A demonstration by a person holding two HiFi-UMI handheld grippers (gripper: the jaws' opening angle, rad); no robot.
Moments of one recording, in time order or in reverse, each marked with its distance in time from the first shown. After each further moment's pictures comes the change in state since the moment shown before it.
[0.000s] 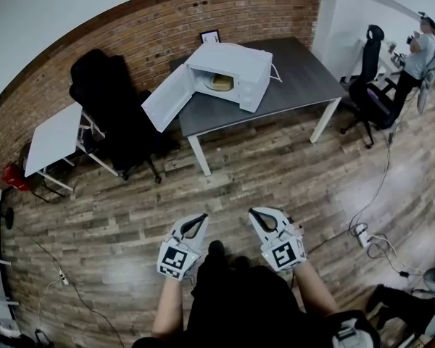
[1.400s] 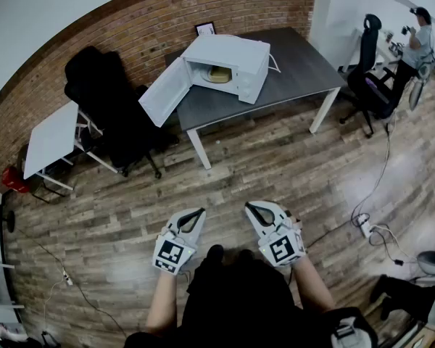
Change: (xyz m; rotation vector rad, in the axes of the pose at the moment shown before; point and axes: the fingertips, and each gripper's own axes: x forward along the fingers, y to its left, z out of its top) left arm -0.006 0.017 -0.007 0.039 0.041 -0.031; right arm 0.020 0.010 0.010 -0.002 0.004 0.020
